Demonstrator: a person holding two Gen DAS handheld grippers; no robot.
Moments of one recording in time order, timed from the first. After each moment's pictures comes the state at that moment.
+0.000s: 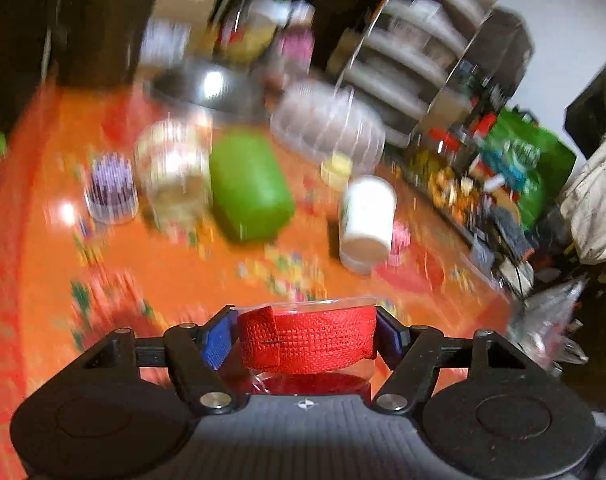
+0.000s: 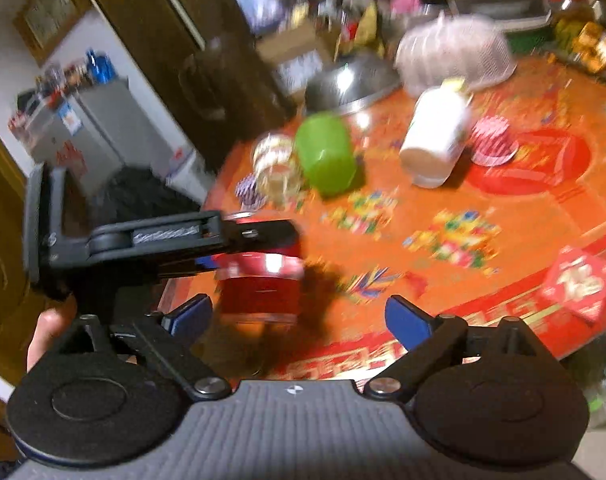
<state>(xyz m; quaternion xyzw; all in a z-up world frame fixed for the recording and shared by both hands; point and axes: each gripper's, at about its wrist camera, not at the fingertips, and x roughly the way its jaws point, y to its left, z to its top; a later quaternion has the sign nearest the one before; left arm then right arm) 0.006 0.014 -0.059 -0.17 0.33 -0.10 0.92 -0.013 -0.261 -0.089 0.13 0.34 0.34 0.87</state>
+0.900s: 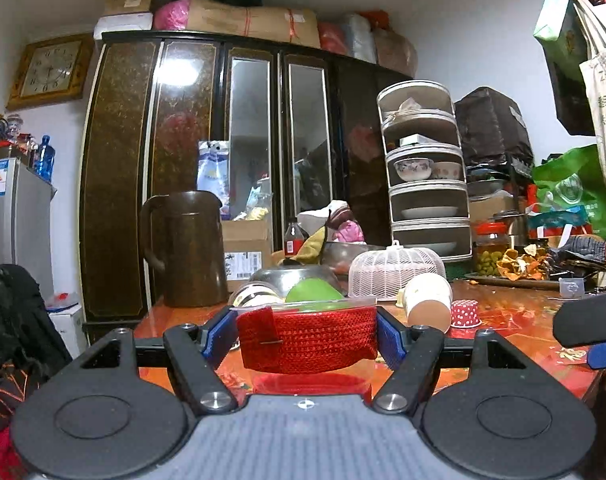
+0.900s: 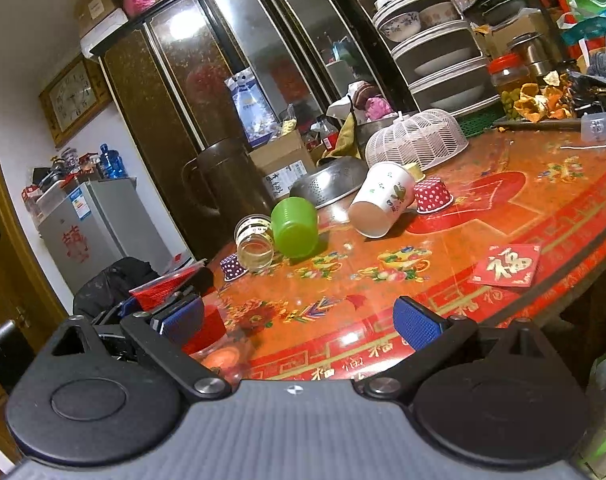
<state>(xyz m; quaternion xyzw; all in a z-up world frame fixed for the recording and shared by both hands) -0.106 -0.059 -0.114 0.03 0.02 0.08 1.00 -0.067 -0.309 -0.147 0.20 0.17 0.31 0.91</state>
